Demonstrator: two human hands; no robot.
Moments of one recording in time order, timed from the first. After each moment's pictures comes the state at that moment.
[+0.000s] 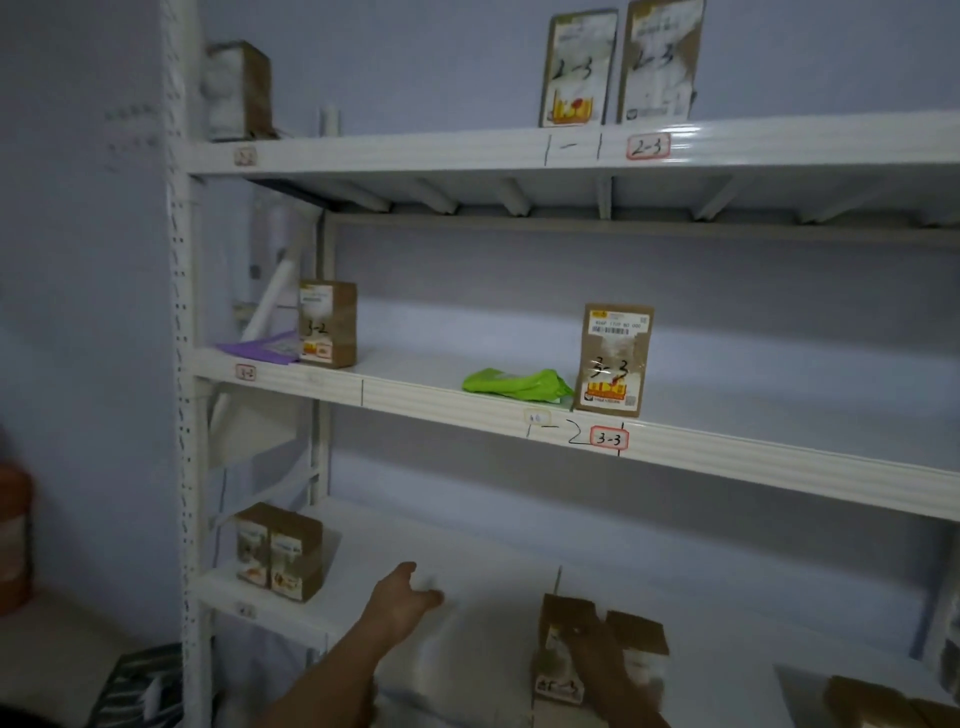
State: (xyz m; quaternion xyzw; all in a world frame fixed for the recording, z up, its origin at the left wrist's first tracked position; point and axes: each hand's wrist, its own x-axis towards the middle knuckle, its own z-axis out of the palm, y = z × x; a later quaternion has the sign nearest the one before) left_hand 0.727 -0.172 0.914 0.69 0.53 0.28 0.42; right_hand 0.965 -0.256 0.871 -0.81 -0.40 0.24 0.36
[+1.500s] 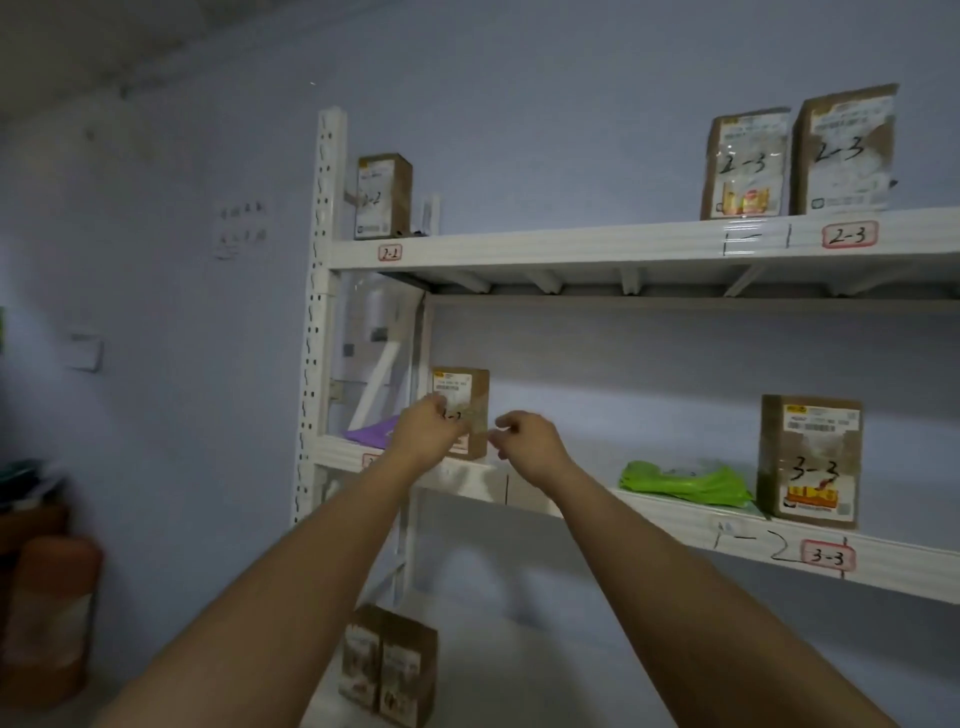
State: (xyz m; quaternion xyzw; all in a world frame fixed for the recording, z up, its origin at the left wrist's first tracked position) left_hand 0.558 -0.062 1.182 0.72 0.45 0.49 0.21; right_hand 0.695 -0.096 1.180 -0.63 -0.64 0.06 0.43
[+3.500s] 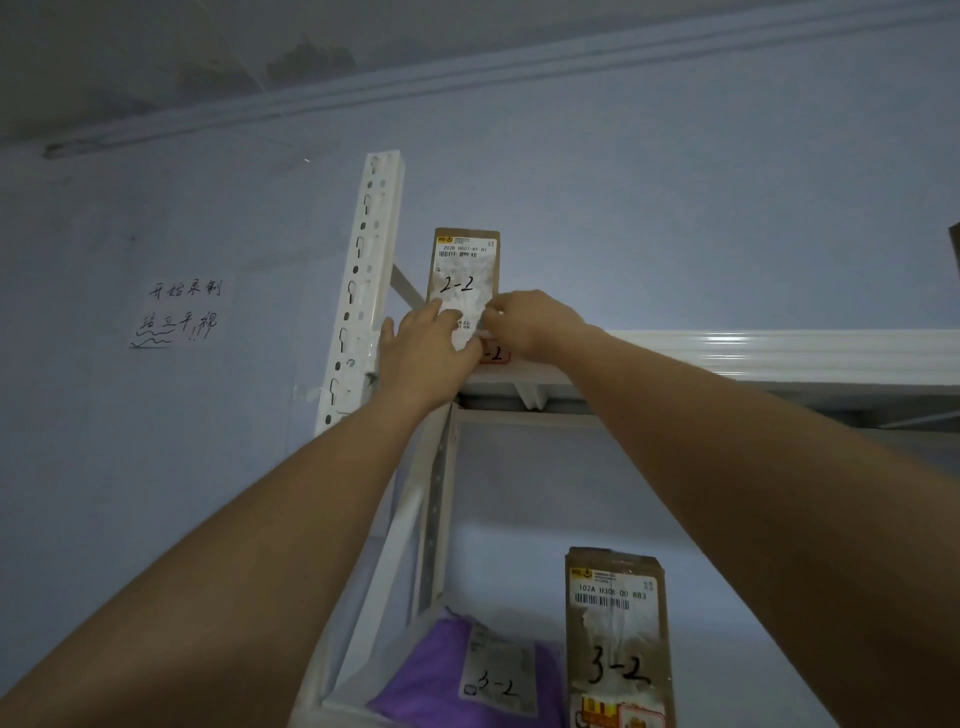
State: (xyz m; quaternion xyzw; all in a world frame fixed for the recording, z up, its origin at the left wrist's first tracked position) left_hand 0.460 0.254 1.399 0.72 0.32 0.60 -0.17; right_hand 0.561 0.169 1.453 -0.66 -0.62 -0.32 0.28
